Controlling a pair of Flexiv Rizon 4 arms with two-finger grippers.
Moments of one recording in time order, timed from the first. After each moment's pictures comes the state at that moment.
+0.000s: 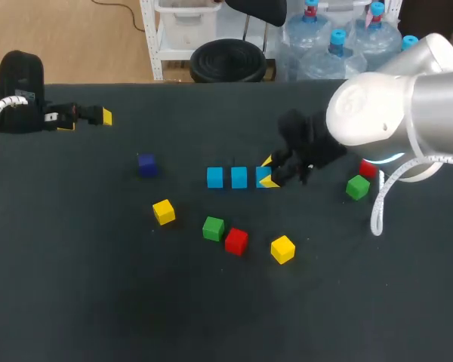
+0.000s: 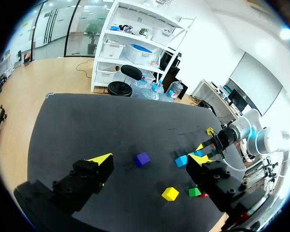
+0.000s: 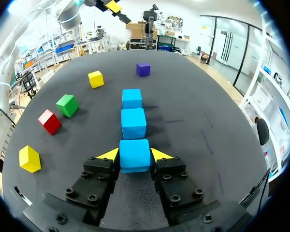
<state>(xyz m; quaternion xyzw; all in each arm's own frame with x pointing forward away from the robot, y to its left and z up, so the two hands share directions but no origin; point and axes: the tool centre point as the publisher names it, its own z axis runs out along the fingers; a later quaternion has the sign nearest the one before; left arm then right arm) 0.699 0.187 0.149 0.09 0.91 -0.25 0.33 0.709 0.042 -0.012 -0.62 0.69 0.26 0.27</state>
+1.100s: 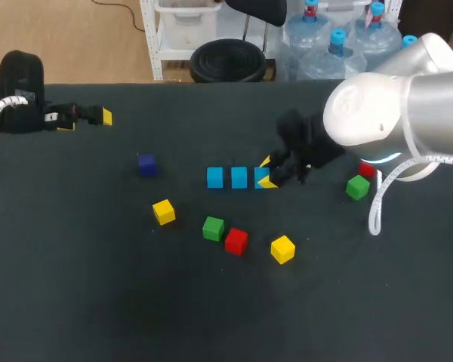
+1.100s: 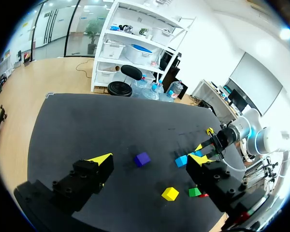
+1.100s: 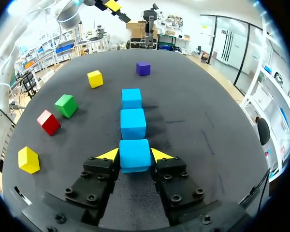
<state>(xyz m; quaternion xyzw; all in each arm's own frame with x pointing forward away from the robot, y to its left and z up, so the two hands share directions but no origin) 0.699 0.187 0.149 0.09 0.91 -0.25 0.33 0.710 0.045 -0.014 -0.62 0.69 0.26 0.27</state>
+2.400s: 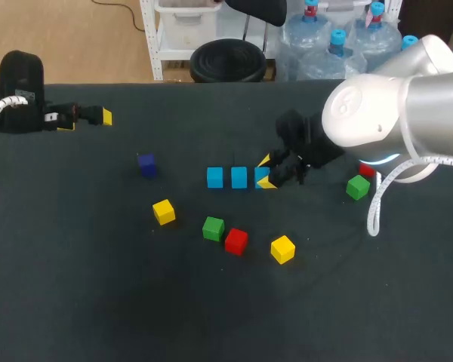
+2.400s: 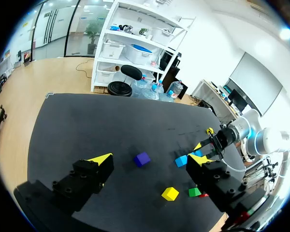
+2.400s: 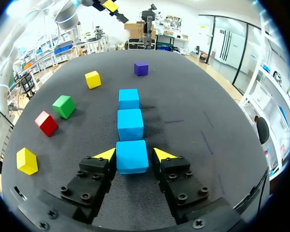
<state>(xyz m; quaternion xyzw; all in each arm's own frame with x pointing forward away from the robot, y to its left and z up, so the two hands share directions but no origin) 0.699 0.187 0.149 0.09 0.91 -0.25 0.33 0.713 0.046 -0.015 -0.62 0.69 0.25 0.28</state>
